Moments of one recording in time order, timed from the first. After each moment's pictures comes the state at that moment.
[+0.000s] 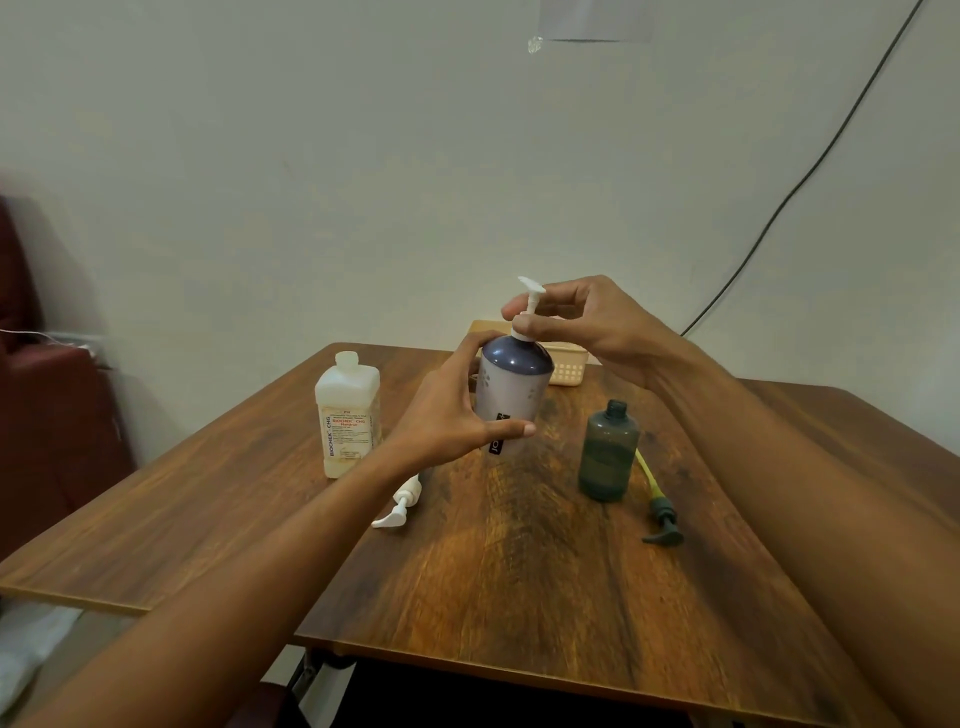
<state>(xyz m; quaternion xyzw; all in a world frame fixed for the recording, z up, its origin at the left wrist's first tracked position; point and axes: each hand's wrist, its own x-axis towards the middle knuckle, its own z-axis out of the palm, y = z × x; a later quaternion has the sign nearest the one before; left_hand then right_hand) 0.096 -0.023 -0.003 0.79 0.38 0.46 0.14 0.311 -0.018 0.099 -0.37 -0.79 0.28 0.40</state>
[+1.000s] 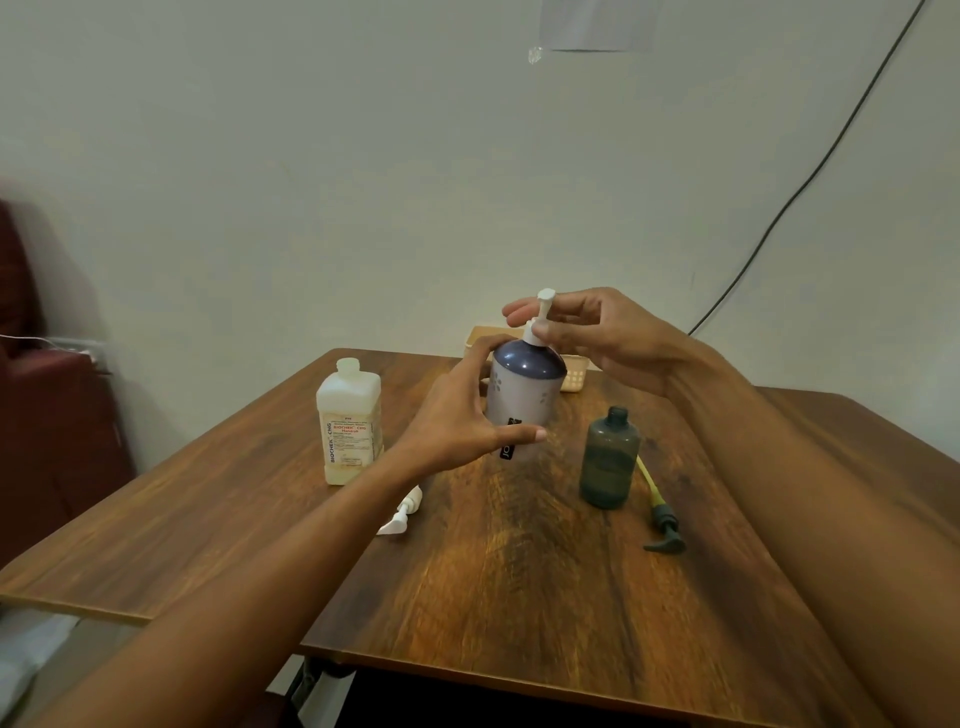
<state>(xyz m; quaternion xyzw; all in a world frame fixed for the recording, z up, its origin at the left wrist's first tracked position) 0.107 -0.027 0.003 0.79 0.38 0.45 0.15 0.325 -0.017 0.100 -0.33 -0.80 0.35 0.36</state>
